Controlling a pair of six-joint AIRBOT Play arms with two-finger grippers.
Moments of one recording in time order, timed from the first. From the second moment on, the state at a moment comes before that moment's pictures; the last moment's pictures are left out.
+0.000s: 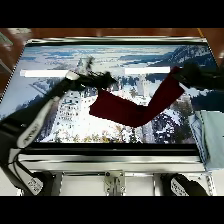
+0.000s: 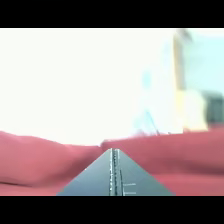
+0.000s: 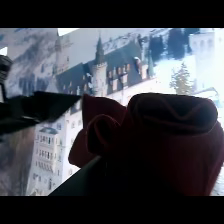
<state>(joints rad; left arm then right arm) -0.32 -1.85 1.63 0.36 -0.80 -1.28 -0.15 -1.05 1.28 -0.85 1.13 1.48</state>
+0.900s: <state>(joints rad) 0.25 -1.27 1.63 0.69 -1.02 -1.40 0.50 -1.76 1.33 -0.27 0.45 1.32</state>
